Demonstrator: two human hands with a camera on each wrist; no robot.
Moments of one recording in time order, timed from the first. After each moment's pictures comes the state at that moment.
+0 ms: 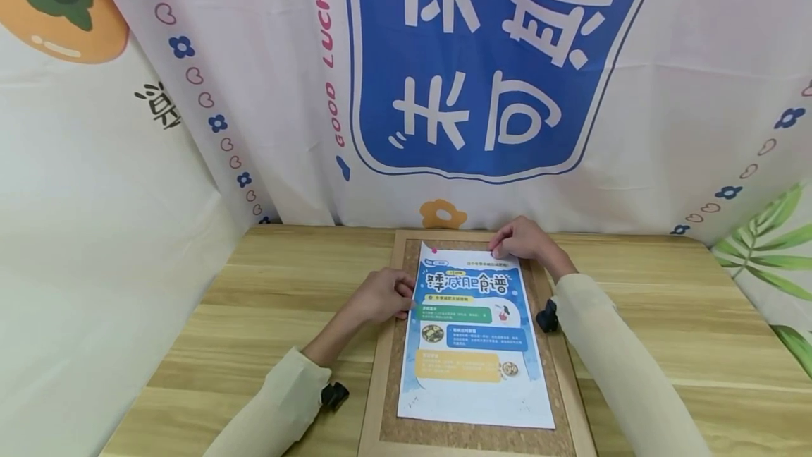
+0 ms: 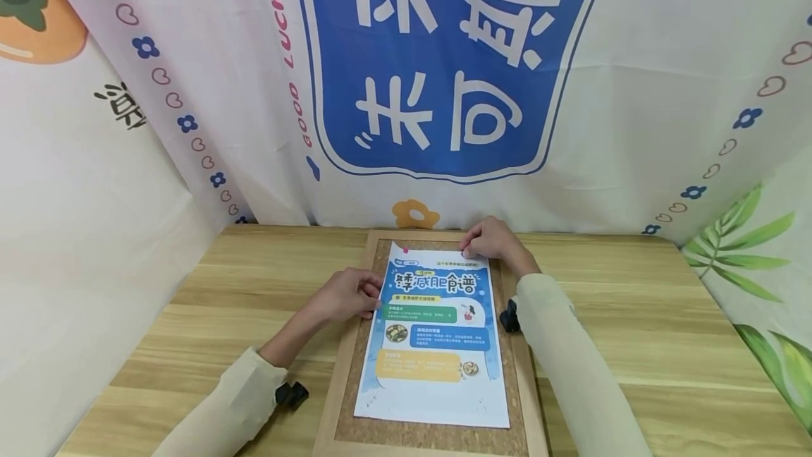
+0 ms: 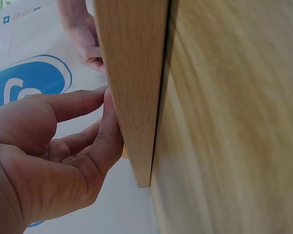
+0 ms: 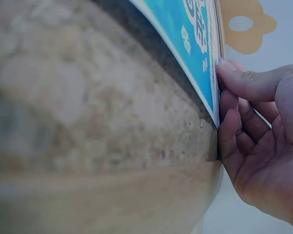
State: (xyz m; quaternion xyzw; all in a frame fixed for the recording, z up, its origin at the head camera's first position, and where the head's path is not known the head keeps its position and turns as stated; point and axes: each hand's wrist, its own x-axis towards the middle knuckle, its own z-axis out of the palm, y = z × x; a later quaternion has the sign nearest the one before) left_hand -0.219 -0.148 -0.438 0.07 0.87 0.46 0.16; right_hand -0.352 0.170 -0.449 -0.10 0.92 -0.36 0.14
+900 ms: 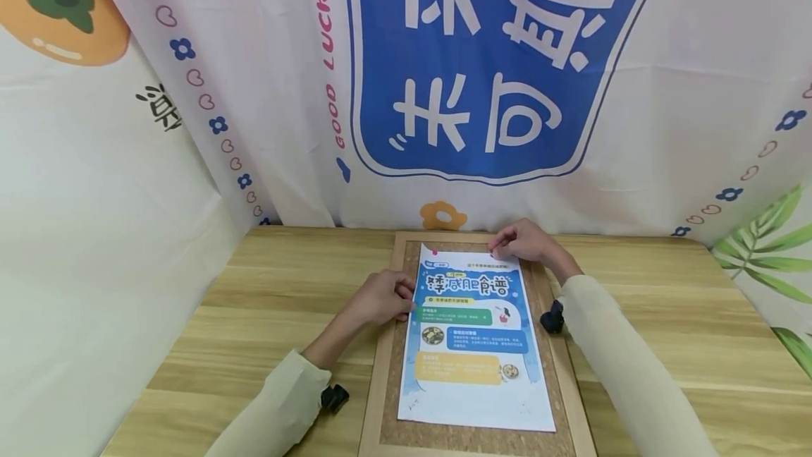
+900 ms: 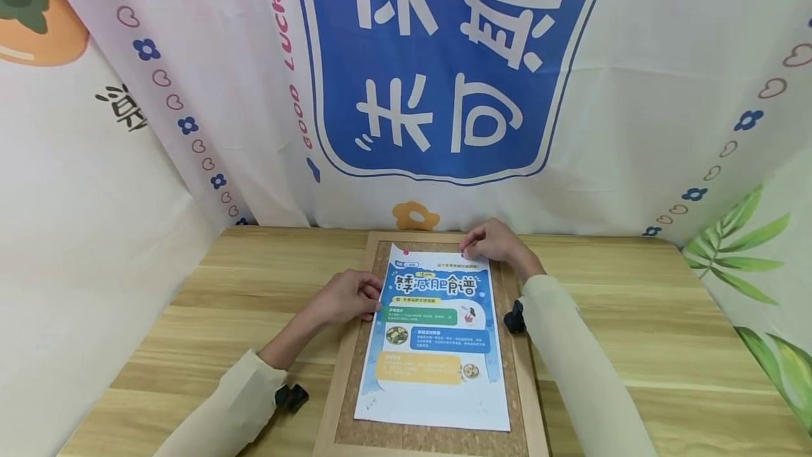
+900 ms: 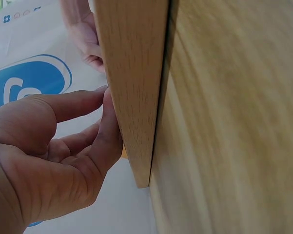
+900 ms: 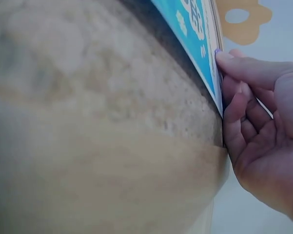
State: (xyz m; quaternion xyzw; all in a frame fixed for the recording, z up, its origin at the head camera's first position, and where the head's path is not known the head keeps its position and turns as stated) left_hand -0.219 -0.148 -0.438 0.06 0.87 0.45 0.16; right_hand -0.354 0.180 -0.452 -0.13 0.90 -0.39 0.16
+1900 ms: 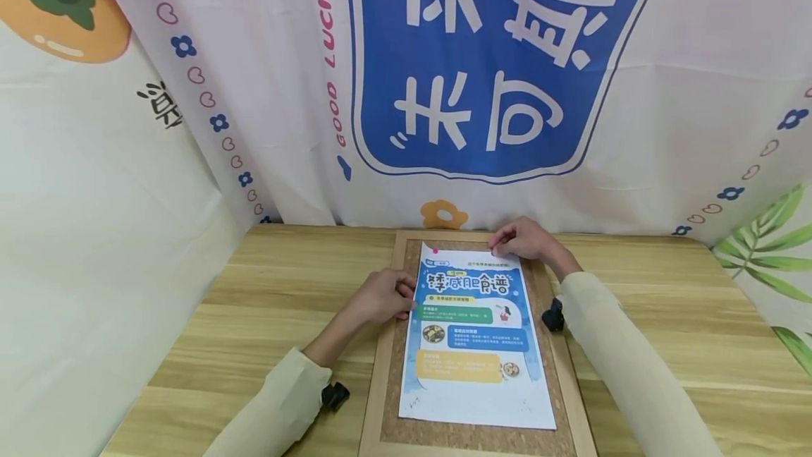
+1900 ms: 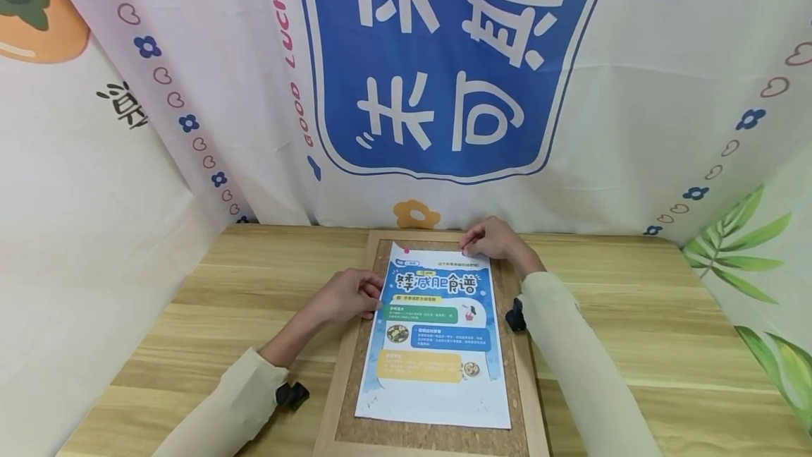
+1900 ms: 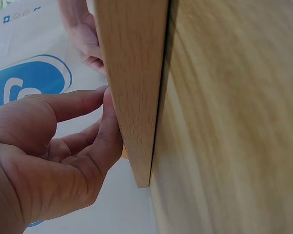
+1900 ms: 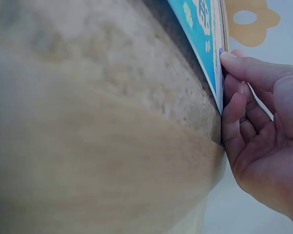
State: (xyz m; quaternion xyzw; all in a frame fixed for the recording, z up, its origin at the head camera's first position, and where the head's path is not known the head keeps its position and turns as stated) left_hand -0.220 -0.149 -0.439 0.07 0.87 0.45 0.16; right_hand -0.356 0.175 -0.450 -0.13 0.91 -0.37 0.15
